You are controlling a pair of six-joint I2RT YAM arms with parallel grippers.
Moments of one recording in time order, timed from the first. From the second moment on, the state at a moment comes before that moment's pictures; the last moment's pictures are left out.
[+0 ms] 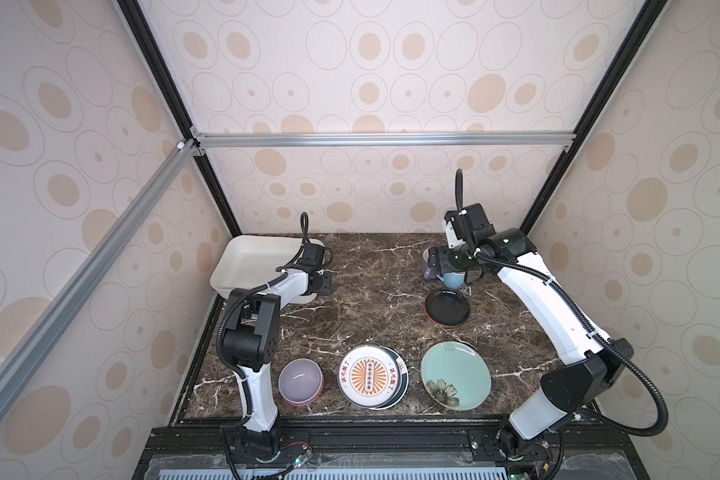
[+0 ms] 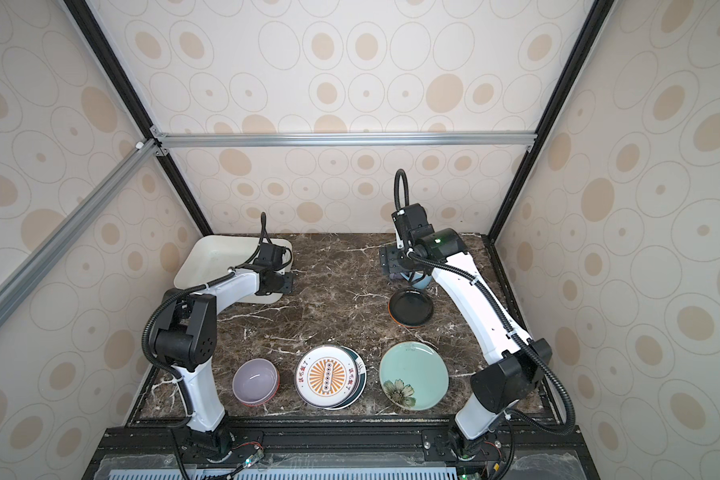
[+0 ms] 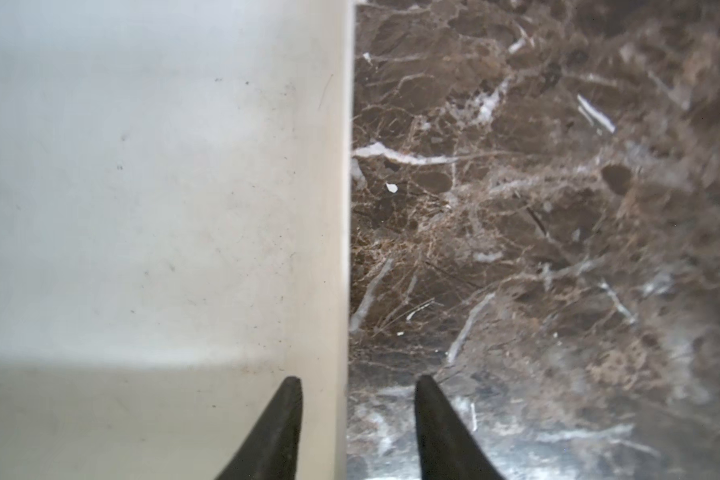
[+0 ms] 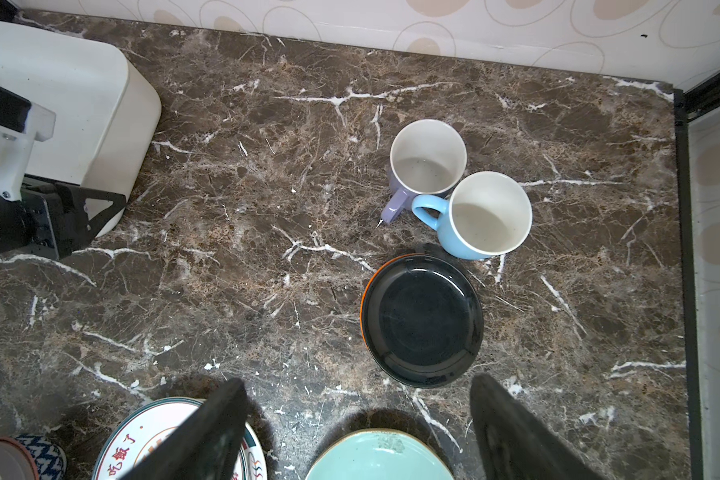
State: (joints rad) left arm -0.22 1.94 1.35 -0.41 -0.10 -0.14; right arm 0.44 1.62 1.82 -1.11 0.13 0.26
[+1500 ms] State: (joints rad) left arm -0.64 2.15 1.71 -0.48 0.12 -0.61; right arm 0.36 1.46 1.62 -1.31 0.30 0.40
